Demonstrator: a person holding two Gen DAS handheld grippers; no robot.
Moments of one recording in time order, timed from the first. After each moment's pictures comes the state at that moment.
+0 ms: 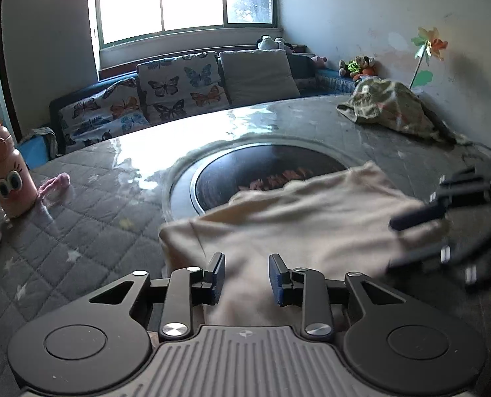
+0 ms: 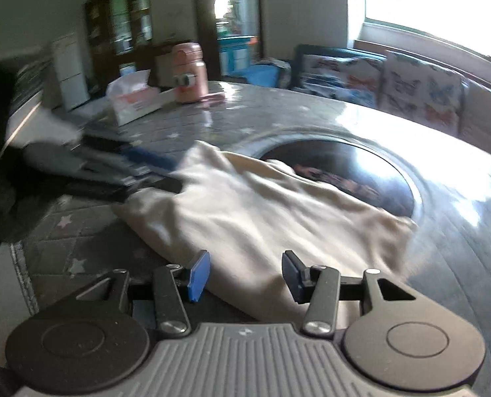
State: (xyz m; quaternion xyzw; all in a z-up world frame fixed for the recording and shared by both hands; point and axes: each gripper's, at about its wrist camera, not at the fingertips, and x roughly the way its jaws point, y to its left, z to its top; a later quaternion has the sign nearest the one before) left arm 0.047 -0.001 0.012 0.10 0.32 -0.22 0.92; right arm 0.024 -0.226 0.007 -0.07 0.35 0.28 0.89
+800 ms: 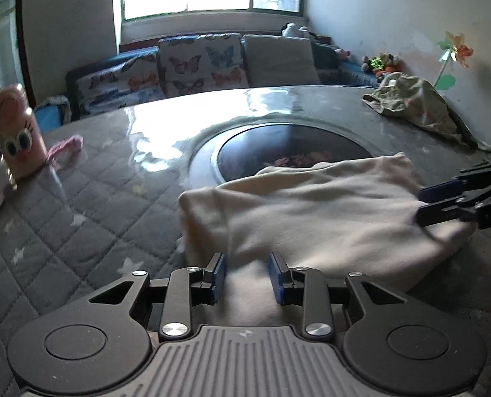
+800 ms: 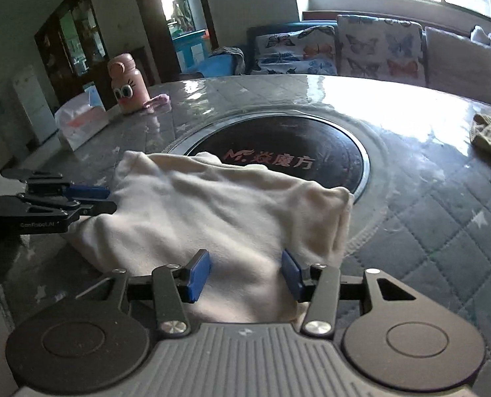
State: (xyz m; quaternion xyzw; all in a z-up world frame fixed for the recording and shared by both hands) left arm 0.070 0.017 -0.001 0.05 0.35 -0.18 0.92; right arm 0.067 -0.270 -0.006 0.00 0.39 0.24 0.89
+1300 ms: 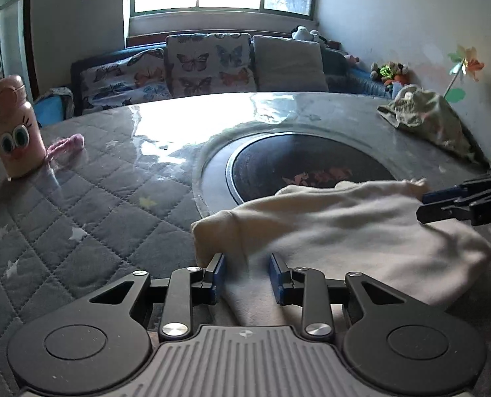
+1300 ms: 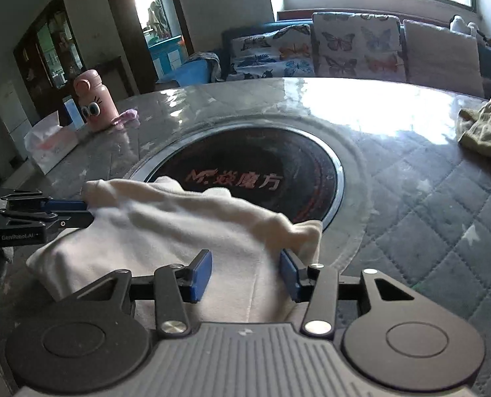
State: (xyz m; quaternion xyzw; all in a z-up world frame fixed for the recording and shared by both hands) left arm 0.101 0.023 0.001 0.04 0.35 -0.17 0.92; right arm 0.106 -0.278 -0.012 0.02 0.39 0.20 0.90
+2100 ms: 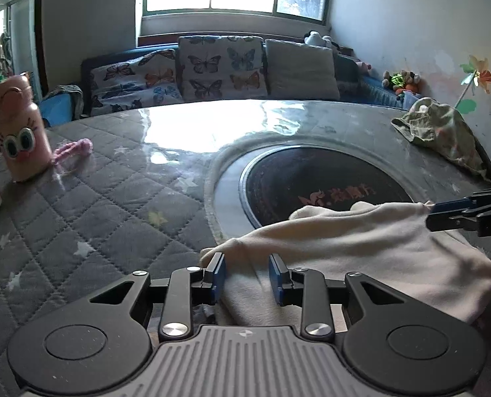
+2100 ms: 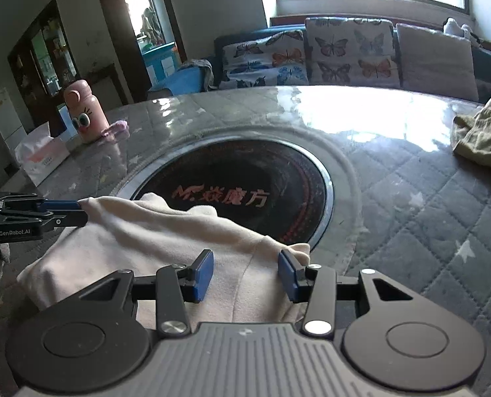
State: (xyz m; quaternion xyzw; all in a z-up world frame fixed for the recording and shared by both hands) left arm 0.118 0.028 0.005 0.02 0.35 -0.15 0.92; right arm 0.119 -0.283 -0.009 0.03 0.38 0.19 0.91
